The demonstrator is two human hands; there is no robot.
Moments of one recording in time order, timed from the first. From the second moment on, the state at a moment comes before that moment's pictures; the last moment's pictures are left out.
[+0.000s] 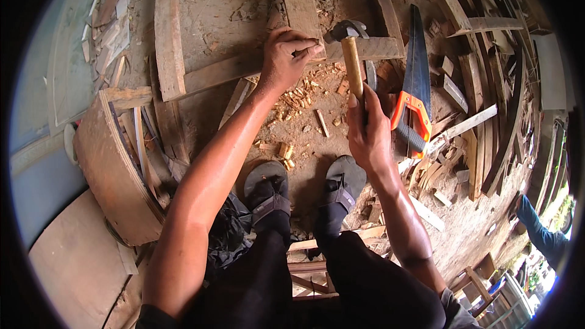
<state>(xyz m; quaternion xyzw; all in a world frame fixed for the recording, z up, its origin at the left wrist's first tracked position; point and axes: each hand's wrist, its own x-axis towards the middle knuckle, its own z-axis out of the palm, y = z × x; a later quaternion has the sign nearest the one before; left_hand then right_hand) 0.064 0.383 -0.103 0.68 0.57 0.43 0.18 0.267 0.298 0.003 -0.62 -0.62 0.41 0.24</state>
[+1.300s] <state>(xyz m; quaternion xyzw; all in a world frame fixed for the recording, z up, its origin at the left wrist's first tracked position) 0.067 0.381 -0.117 0.71 0.55 0.43 0.07 0.268 0.303 0.023 -0.55 -0.70 0.35 0.27</state>
